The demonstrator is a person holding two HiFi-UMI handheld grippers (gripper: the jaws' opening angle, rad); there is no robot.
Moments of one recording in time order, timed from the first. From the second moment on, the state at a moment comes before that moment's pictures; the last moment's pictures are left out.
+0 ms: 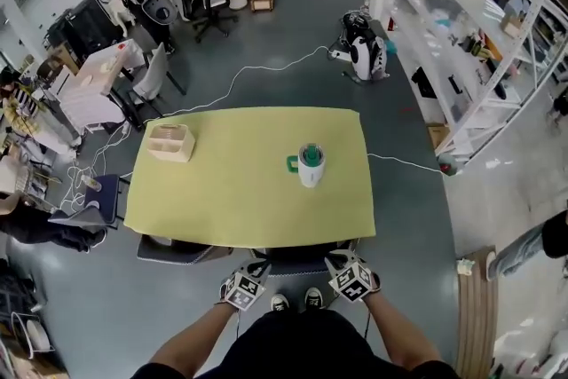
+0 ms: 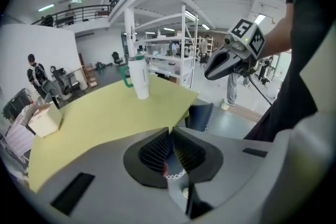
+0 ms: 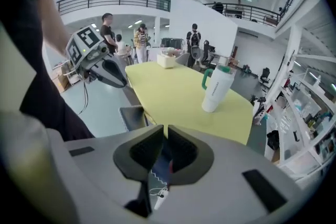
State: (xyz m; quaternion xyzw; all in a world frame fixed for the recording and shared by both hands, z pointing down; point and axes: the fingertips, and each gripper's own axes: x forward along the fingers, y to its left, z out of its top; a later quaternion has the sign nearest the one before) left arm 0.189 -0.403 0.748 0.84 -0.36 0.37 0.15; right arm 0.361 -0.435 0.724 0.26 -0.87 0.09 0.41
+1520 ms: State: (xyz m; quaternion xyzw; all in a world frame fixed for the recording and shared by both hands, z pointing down) left arm 0.166 -0.477 0.415 0.88 -0.48 -0.04 0.08; right arm 0.294 -0.500 0.419 0.34 -0.93 0.15 0.05
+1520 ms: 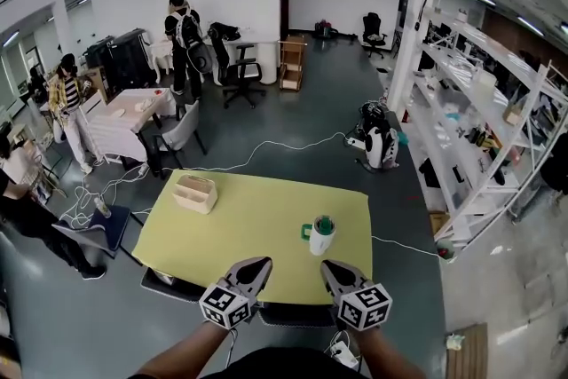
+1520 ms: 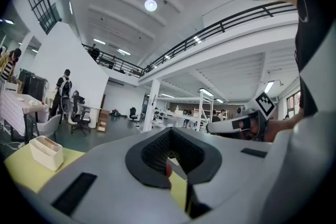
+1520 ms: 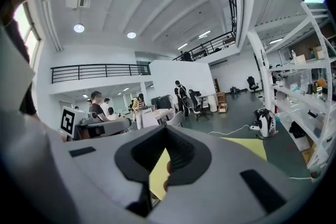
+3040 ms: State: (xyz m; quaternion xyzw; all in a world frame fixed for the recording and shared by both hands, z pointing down) left arm 0.161 -0.462 0.392 0.88 -0.47 -0.06 0.08; right arm 0.283 -0.481 0.393 0.35 -0.93 0.12 0.03
